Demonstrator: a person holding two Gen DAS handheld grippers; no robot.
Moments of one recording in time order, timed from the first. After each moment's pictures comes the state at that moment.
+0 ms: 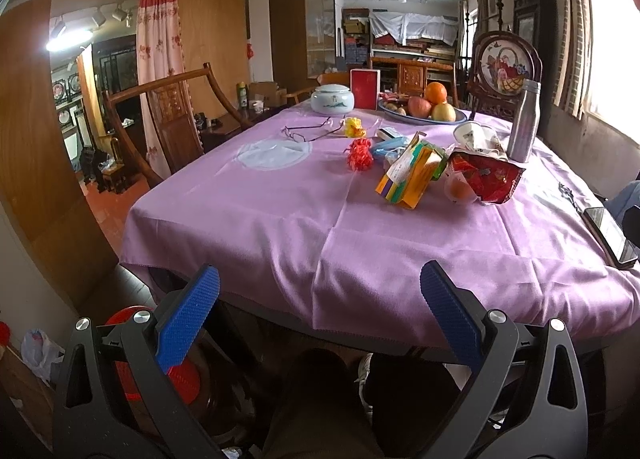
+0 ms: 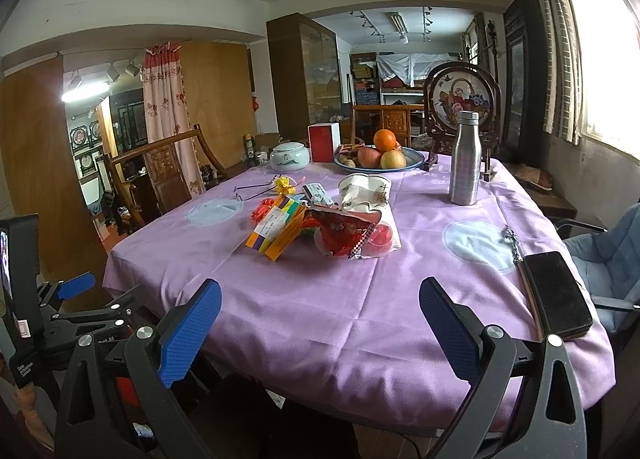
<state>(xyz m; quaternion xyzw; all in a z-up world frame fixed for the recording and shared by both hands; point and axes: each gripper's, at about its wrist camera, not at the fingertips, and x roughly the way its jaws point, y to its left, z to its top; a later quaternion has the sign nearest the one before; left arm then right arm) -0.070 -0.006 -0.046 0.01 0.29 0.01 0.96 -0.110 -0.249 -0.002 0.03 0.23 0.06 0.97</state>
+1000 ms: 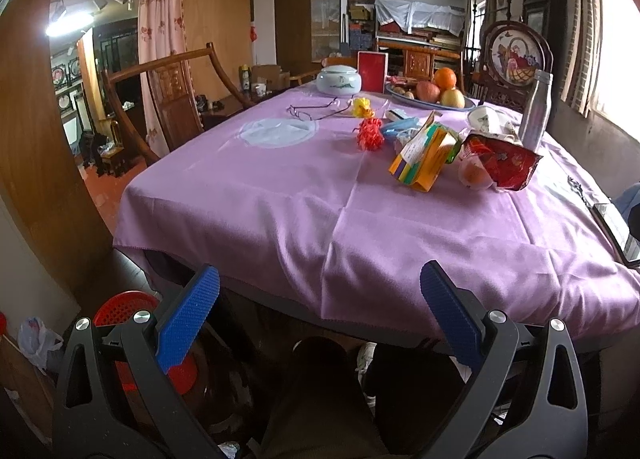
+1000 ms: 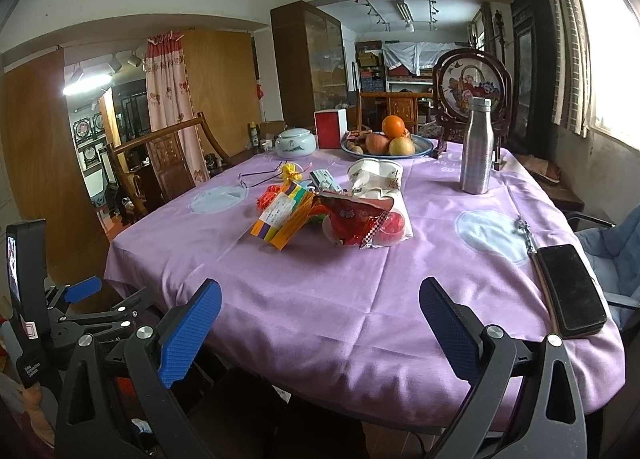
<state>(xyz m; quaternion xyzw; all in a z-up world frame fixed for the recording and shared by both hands) -0.055 0.006 -0.068 0.00 0.32 0.01 0.95 -0.088 -0.241 -0.015 0.03 0.26 0.07 0.96</state>
